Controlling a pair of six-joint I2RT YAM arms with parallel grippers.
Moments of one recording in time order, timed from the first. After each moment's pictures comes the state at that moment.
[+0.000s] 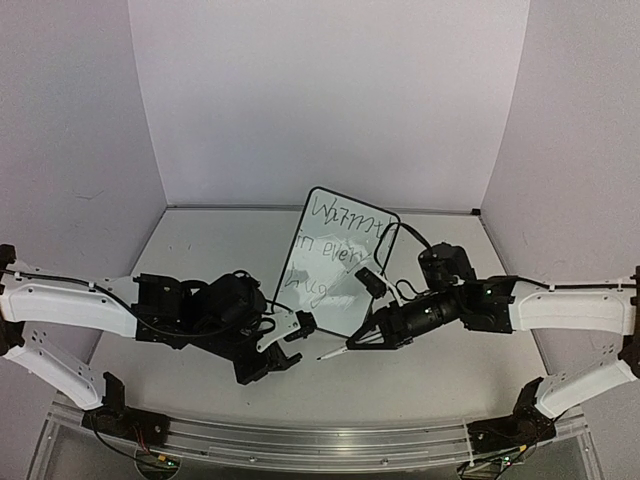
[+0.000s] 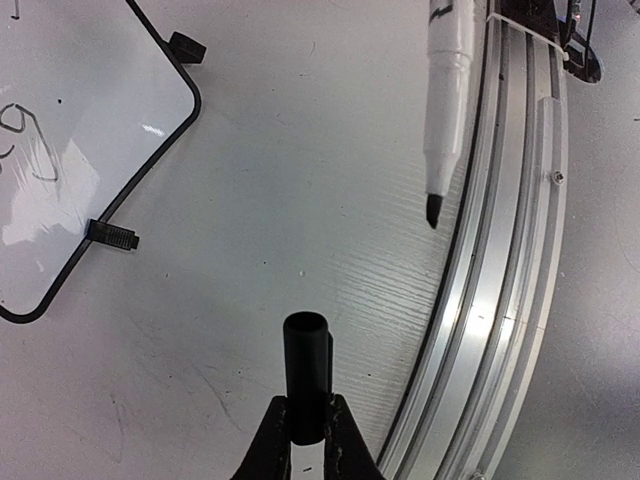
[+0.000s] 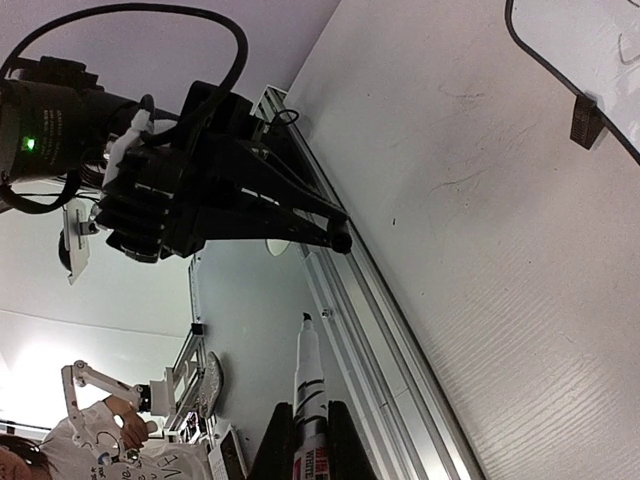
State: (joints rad) left arm -1.26 1.33 0.92 -0.48 0.04 -0.02; right arm 0.88 1.30 0.74 -0.01 -0.78 0.68
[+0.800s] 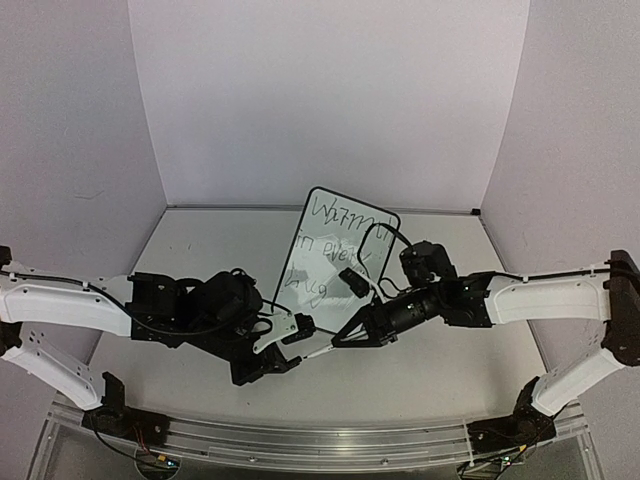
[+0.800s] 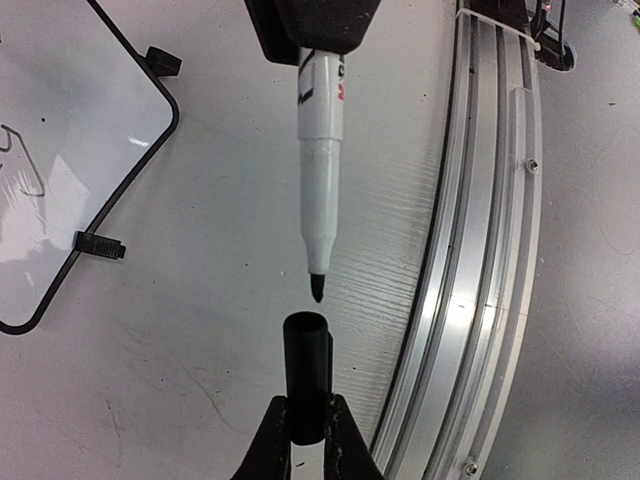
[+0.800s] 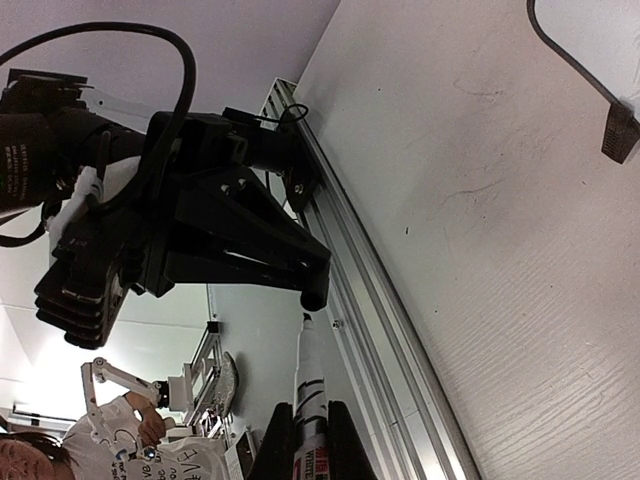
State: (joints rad) left arm -1.26 1.31 0.92 -0.50 0.09 0.03; right arm 0.88 1.46 0.81 0.08 -0.85 0.72
